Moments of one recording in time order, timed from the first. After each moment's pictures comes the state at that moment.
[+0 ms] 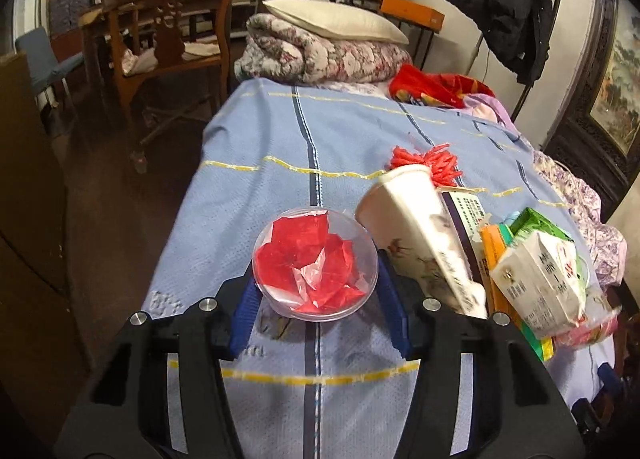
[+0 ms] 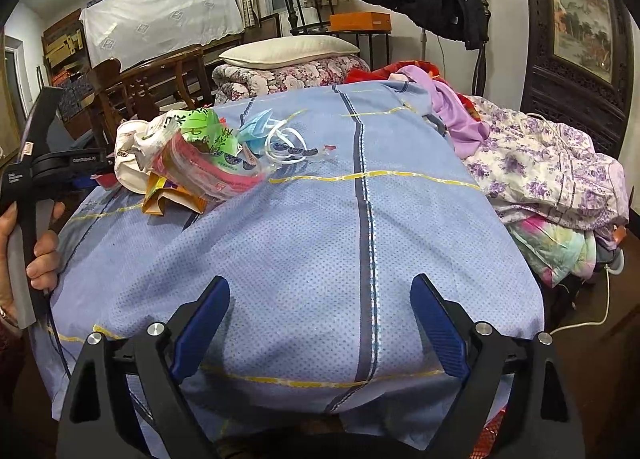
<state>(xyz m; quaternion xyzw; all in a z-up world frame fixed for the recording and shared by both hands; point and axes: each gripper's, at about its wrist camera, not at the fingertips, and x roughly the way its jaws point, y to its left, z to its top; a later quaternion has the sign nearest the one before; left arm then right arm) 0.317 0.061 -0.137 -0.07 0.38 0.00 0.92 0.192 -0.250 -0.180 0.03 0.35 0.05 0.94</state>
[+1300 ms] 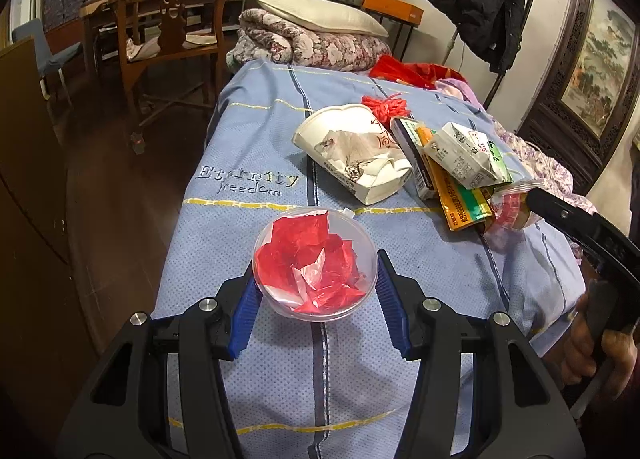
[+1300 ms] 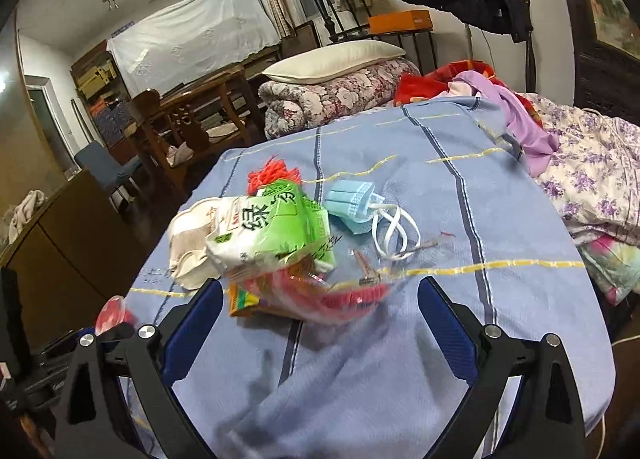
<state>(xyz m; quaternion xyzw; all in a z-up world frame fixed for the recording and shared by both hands) 0.202 0.064 -0.131 -0.08 0.39 -0.04 0.92 0.262 -0.207 -0.133 0.10 0.35 0.14 0.92</state>
